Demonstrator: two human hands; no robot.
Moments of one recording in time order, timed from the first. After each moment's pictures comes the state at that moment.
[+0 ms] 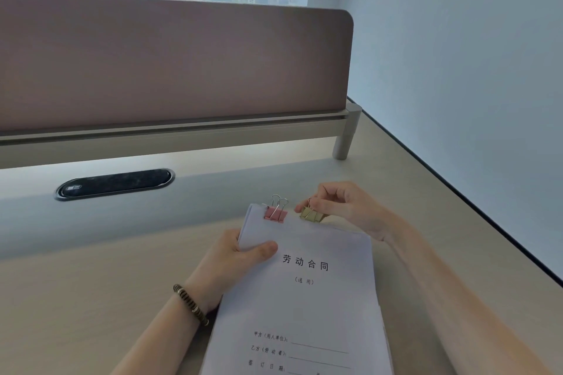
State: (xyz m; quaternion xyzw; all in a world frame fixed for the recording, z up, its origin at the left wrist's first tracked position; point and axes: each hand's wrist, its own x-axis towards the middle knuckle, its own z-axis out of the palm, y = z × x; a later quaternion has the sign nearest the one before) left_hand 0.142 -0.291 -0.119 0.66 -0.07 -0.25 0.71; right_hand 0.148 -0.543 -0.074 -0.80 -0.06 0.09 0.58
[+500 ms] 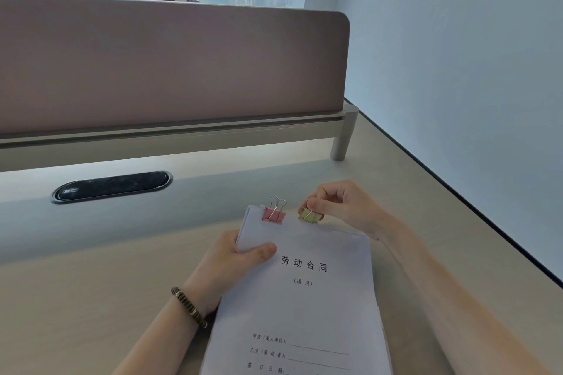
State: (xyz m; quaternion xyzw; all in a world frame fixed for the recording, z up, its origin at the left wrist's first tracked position) left_hand 0.140 -0.292 -0.115 0.67 -0.07 -0.25 0.70; right_hand 0.150 -0.539 -0.077 -0.82 -0.05 0.04 0.57
